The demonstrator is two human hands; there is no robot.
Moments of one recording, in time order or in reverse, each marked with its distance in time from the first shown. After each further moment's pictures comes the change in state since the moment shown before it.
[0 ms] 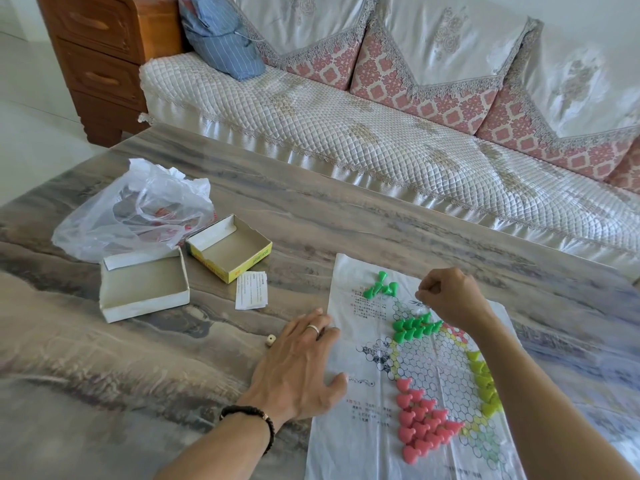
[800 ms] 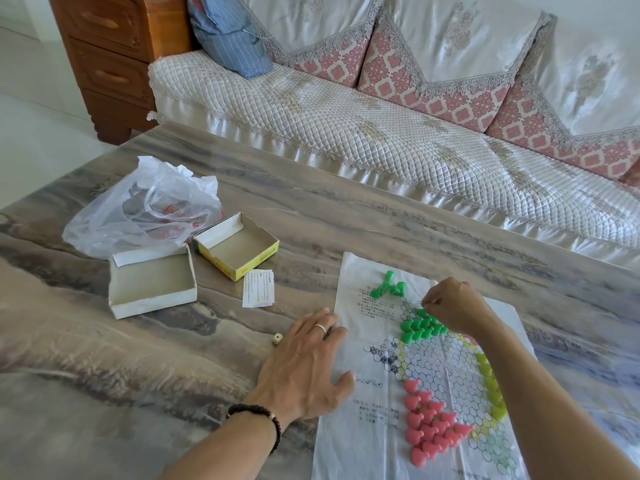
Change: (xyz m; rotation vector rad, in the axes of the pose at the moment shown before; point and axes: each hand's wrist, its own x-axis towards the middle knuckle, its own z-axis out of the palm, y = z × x) left_hand 0.000 -0.001 0.001 0.012 -0.007 -0.002; right_hand 0.011 0.015 0.018 -0.155 -0.174 -0.037
